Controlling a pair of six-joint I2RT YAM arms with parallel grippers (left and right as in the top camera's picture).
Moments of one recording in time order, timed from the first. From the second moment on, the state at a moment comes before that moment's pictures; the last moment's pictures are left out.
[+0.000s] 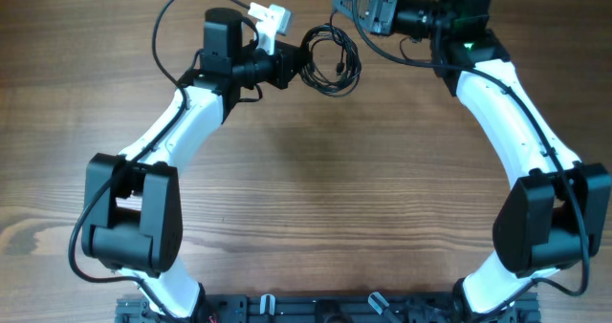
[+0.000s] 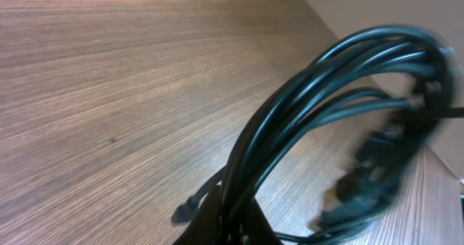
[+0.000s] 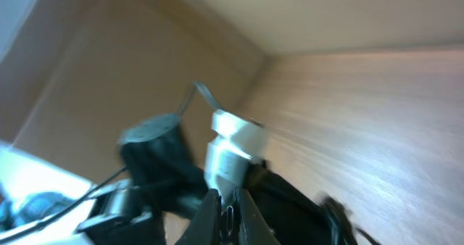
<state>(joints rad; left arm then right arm) -0.22 1.86 1.25 0.00 0.73 -0.13 0.18 1.83 1.48 0.07 -1.02 0.65</state>
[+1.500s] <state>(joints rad) -0.17 1.86 1.25 0.00 0.82 -0.15 0.33 1.83 1.48 -0.46 -0.52 0.36</state>
